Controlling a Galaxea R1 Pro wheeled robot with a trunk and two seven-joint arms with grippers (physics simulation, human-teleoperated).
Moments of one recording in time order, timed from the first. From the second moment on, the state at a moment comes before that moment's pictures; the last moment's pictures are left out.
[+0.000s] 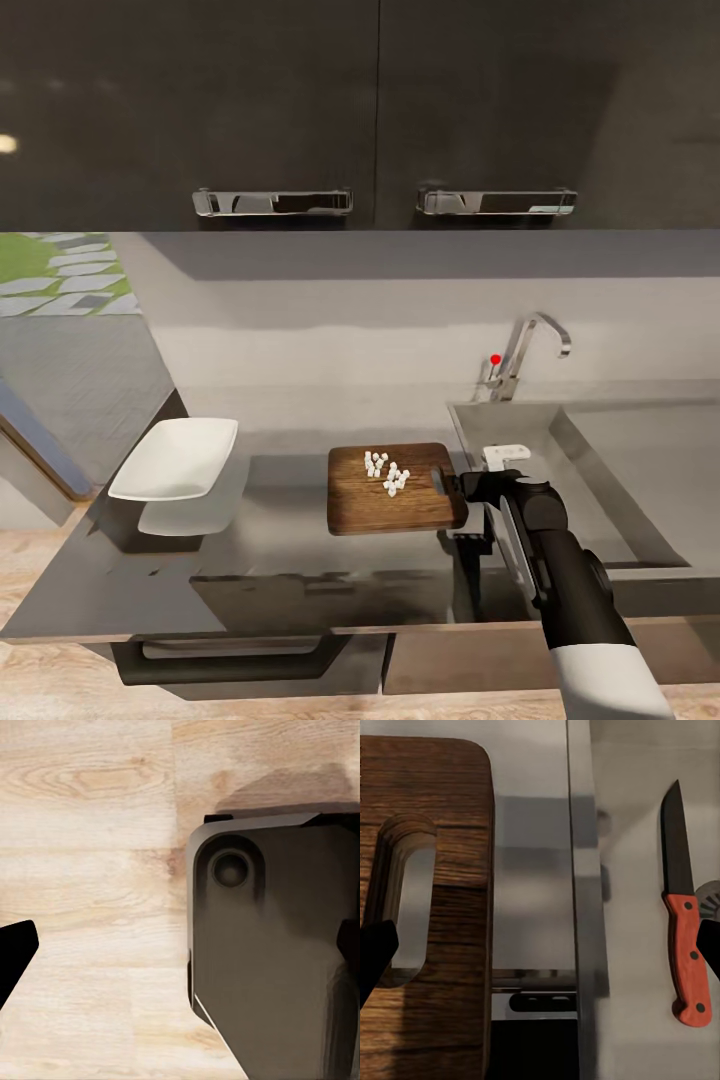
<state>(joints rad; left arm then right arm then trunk) -0.16 0.01 0.02 0.08 -0.07 -0.36 0.14 -0.56 0.04 -0.04 -1.36 0.19 0.87 0.10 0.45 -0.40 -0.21</state>
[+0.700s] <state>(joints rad) -0.16 -0.01 0.02 0.08 -0.07 -0.36 0.14 -0.56 0.04 0.05 -1.36 0.19 0.87 0.10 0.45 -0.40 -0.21</state>
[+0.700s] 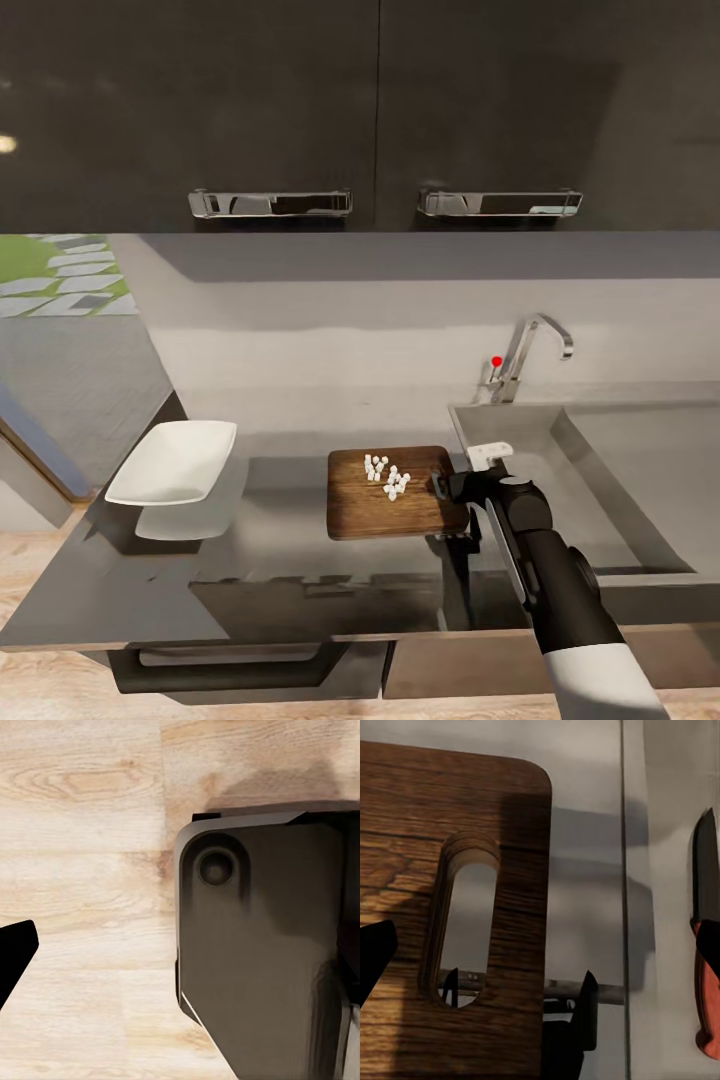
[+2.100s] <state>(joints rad) -0.16 -0.01 0.02 0.08 -0.07 -0.36 0.14 -0.56 0.04 -0.02 -1.36 0.19 0.86 0.10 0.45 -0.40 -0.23</state>
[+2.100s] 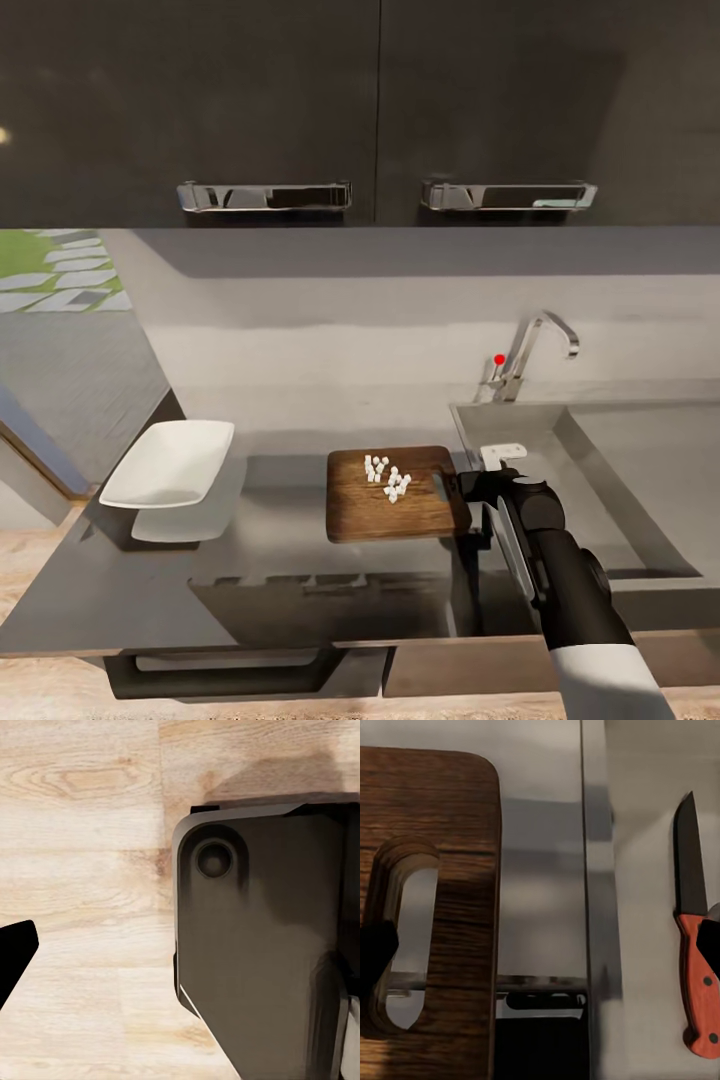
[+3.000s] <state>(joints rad) -0.16 -0.01 0.02 0.08 -0.07 -0.36 0.14 -0.56 0.04 -0.02 -1.36 0.19 0.86 0.10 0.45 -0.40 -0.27</state>
